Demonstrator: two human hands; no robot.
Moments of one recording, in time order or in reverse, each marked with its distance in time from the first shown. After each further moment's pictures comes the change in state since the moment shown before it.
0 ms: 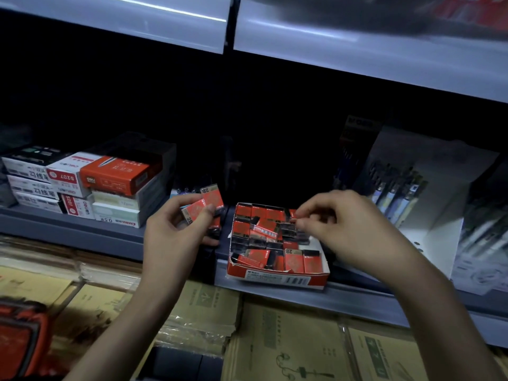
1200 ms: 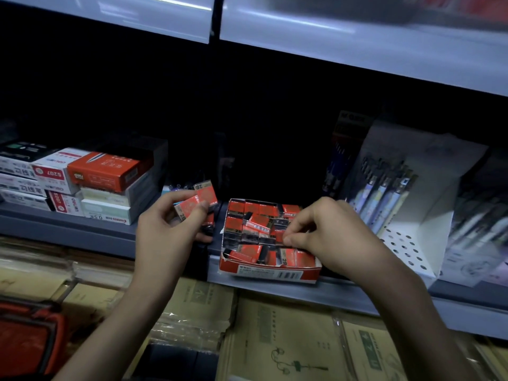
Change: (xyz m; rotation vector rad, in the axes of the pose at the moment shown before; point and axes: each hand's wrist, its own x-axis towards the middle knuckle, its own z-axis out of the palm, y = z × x) left_hand 0.000 -0.002 0.002 -0.001 0.002 0.015; right_hand -0.001 0.003 0.019 -0.062 -0.035 0.038
